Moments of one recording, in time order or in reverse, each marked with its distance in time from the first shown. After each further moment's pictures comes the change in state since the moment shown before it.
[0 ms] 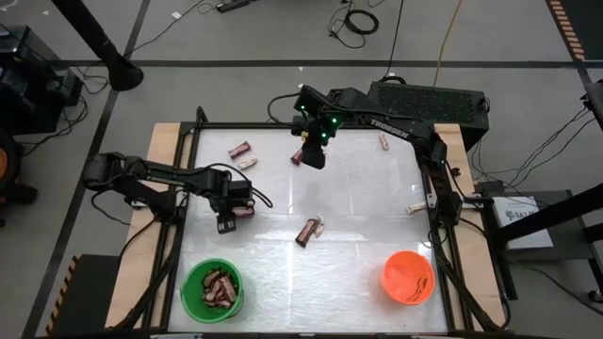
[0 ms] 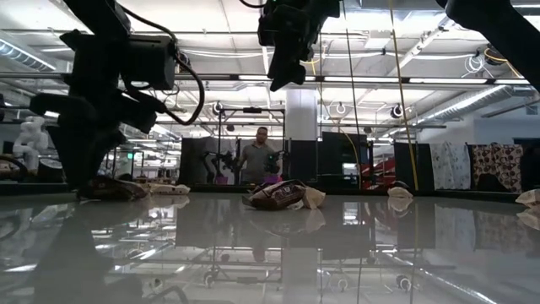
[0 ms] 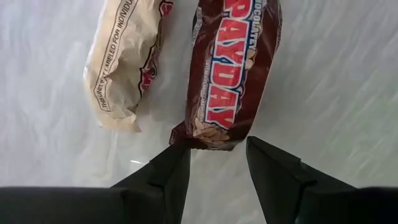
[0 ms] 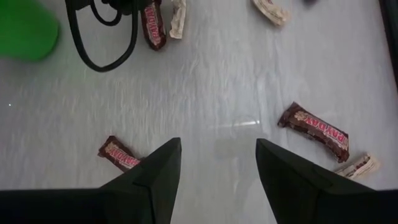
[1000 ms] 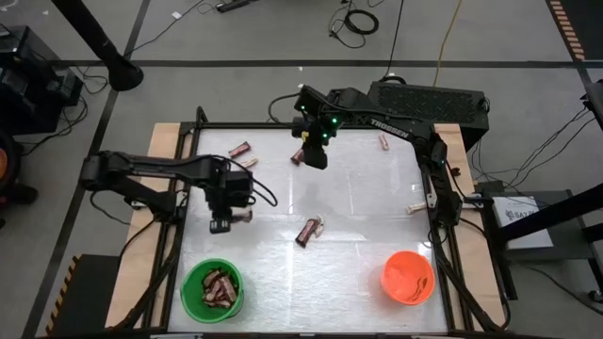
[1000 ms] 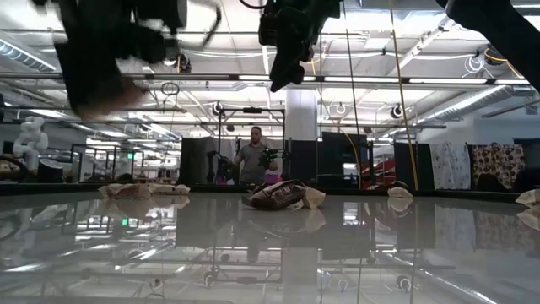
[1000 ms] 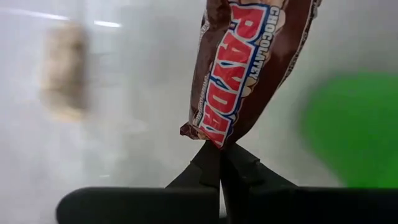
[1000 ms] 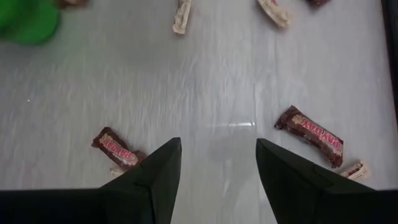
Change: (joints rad) left arm -0.043 -0.041 0.333 -0.358 0.238 0.099; right arm -0.002 -0.001 -0.007 -0.004 -0.001 -0.078
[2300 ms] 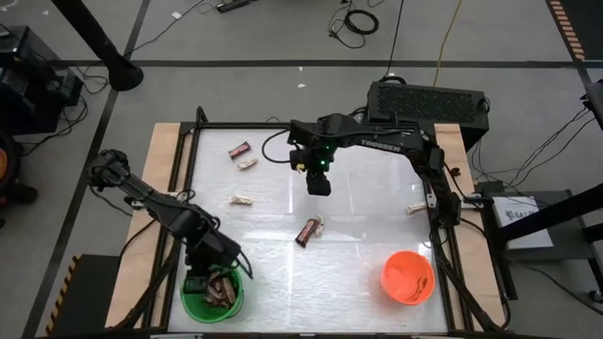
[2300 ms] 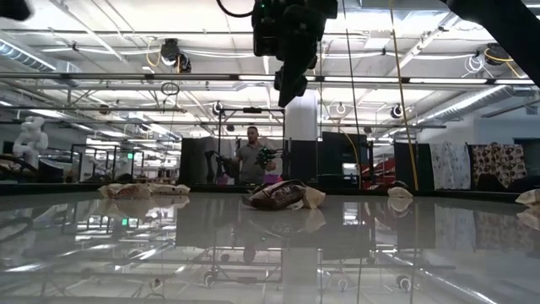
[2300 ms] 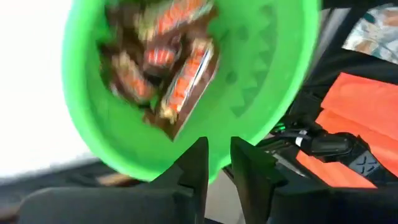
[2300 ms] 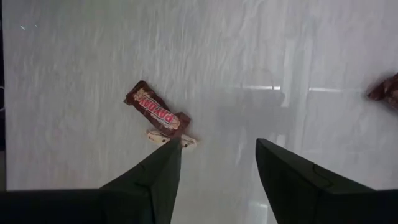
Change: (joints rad) left arm -0.592 0.073 0.183 0.066 0.266 -0.623; right arm 0.132 -0.001 -0.149 -0.040 -0.004 0.015
